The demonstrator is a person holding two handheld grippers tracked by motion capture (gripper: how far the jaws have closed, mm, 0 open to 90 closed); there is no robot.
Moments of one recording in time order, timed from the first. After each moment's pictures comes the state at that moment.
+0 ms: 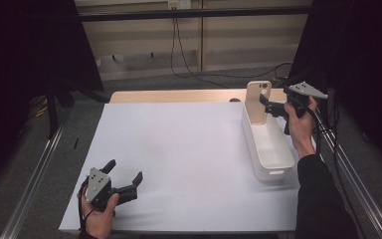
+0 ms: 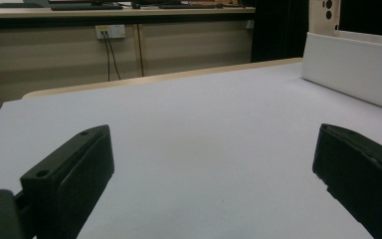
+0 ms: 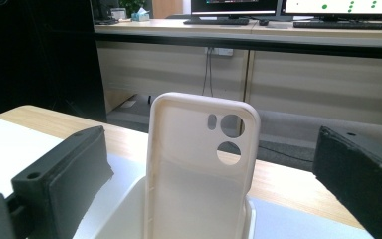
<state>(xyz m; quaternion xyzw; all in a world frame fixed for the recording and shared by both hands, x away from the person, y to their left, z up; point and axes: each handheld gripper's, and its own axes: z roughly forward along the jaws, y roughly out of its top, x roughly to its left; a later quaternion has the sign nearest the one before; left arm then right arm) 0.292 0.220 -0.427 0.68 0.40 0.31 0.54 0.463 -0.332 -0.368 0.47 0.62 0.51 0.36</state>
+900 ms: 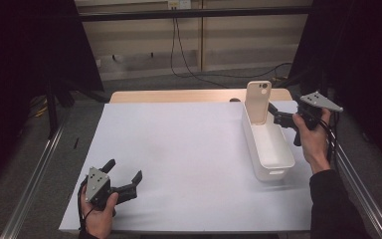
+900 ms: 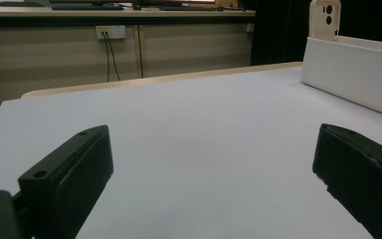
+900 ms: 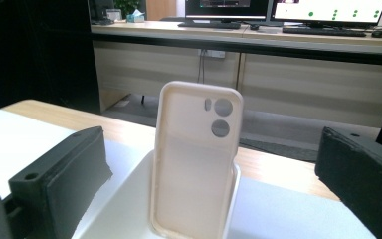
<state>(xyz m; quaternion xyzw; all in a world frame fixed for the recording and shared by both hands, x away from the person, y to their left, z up) 0.294 0.220 -0.427 0.67 0.40 0.30 0.55 0.414 -0.339 -0.361 0.47 0.62 0.50 0.38</state>
